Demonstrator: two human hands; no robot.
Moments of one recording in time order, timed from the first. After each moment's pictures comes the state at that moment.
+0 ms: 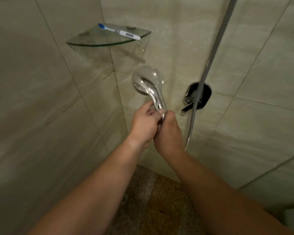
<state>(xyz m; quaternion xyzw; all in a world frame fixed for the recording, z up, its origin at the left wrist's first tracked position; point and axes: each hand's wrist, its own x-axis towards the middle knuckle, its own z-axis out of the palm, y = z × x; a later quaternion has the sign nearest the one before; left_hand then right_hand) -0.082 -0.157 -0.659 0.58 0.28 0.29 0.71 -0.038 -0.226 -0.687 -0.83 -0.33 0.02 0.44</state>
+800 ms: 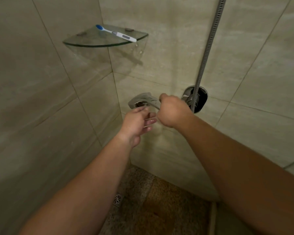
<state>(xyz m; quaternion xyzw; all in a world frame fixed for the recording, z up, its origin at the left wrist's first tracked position) -0.073 -0.142 -0.662 0.50 0.37 0.25 0.74 0.034 -0.213 -0.619 -0.87 -0.46 0.01 0.15</state>
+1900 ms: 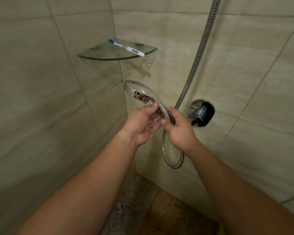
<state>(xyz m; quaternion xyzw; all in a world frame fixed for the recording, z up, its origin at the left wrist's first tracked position) -0.059 -0.141 -0.620 0.45 0.29 0.24 0.81 0.037 -0.235 -0.646 -0.73 -0.41 0.15 0.52</state>
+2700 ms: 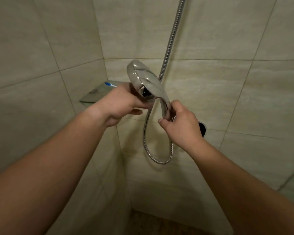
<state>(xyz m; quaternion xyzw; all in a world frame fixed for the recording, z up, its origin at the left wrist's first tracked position) -0.118 -0.032 -0.466 0.81 0.12 0.17 0.55 -0.010 -0.183 -0.544 -0.83 -0.35 -0.14 0.42</state>
